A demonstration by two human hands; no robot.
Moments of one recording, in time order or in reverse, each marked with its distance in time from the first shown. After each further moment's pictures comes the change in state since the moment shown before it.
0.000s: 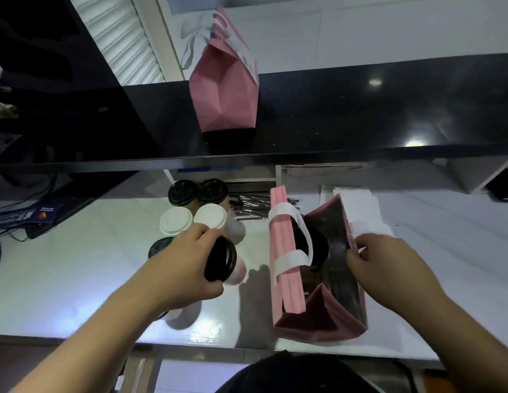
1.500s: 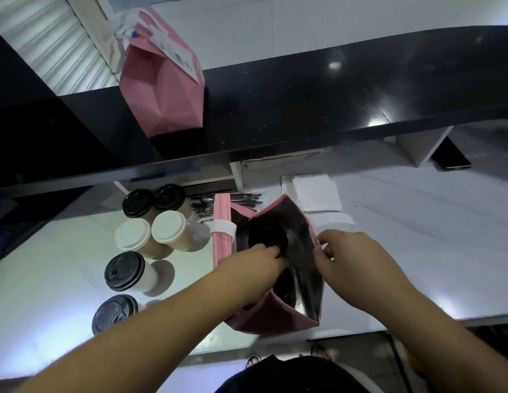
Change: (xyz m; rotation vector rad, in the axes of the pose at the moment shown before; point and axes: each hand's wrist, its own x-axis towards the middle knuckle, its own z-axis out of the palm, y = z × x) left_hand 0.090 0.141 0.069 0.370 -0.212 0.534; right_hand -0.014 0.033 -0.010 0.069 -0.009 -0.050
